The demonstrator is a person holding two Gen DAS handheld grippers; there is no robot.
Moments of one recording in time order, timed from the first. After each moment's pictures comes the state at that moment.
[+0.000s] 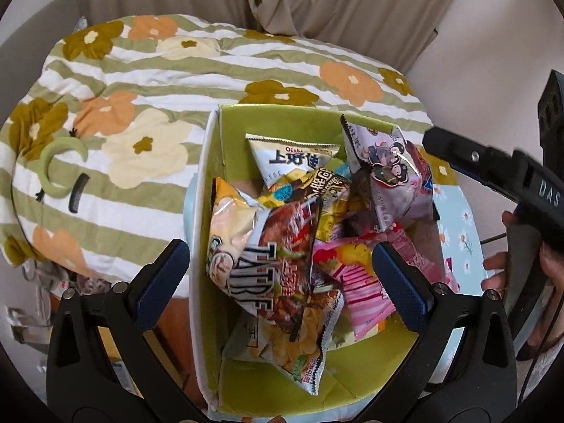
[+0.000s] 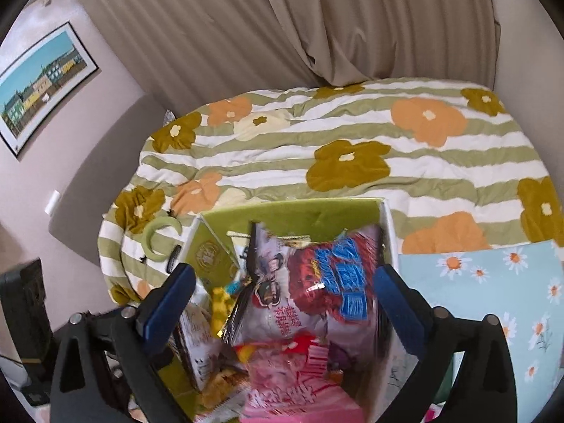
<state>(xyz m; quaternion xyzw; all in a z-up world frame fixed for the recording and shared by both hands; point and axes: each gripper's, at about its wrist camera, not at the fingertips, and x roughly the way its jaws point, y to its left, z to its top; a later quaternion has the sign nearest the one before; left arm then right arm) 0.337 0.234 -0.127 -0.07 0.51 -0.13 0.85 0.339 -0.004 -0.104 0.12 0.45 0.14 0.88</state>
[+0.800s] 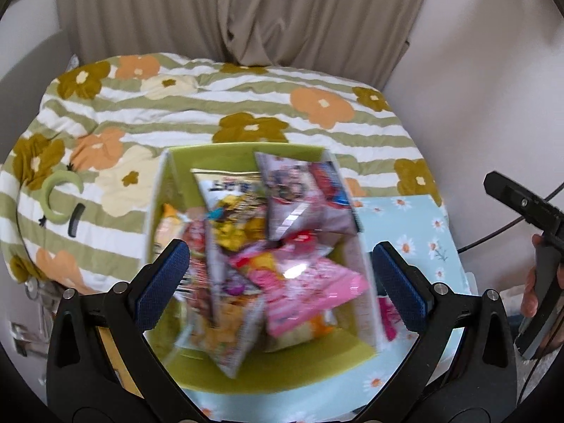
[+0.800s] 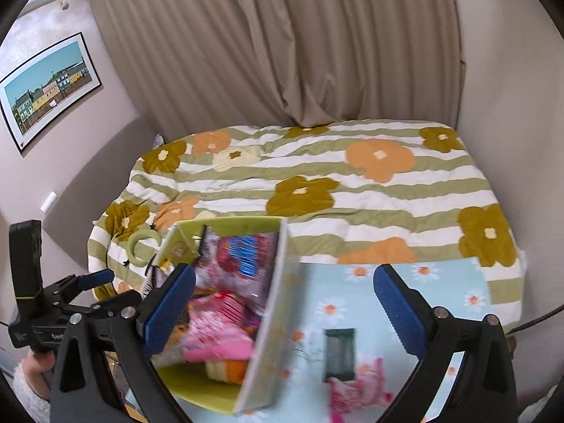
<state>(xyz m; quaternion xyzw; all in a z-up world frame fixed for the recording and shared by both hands) 0.287 0.146 -0.060 -0.05 0.46 -0.14 0.88 0.246 -0.125 -0.033 0.09 0.39 0.10 0.91</state>
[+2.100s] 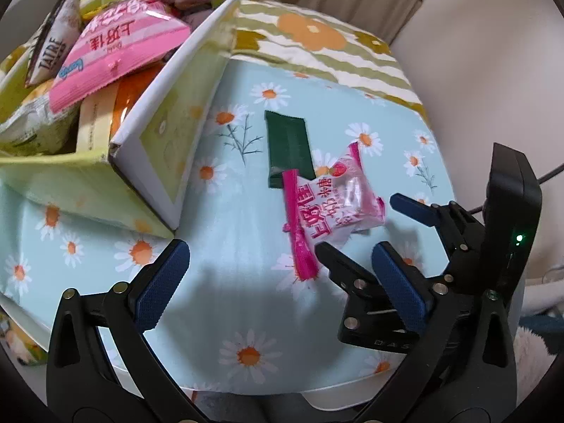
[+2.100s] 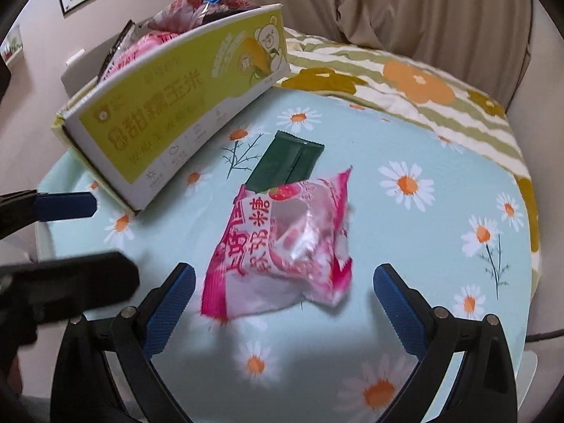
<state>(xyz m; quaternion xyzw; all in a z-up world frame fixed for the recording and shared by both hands) 0.157 -0.035 -0.232 -0.09 0.53 -0.09 0.84 0.162 -0.179 -0.266 -0.07 0.47 0.22 0.85</state>
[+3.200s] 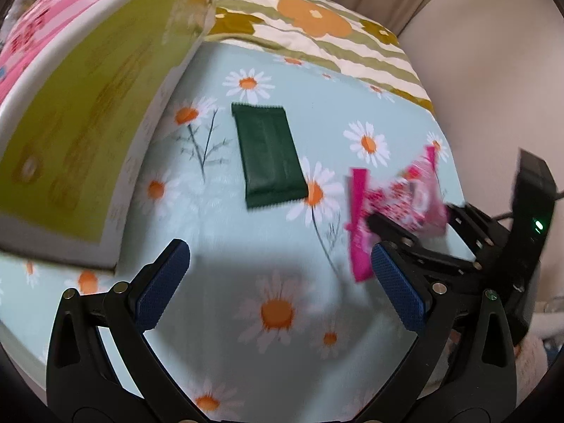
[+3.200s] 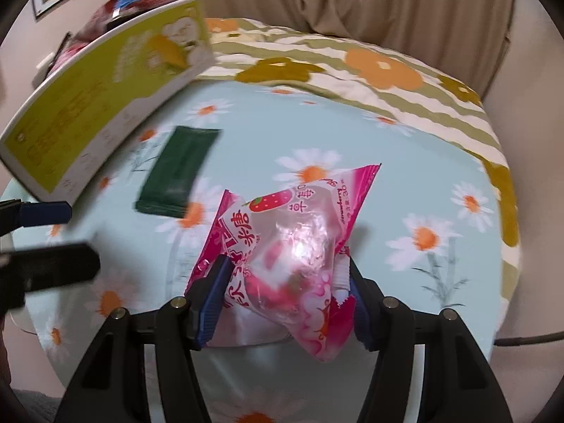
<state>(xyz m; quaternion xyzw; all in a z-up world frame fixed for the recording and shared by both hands) 0.211 -0.077 -0.267 -0.10 0.55 -0.08 0.82 0.214 -0.249 -0.288 -0.07 0.49 0.16 0.85</state>
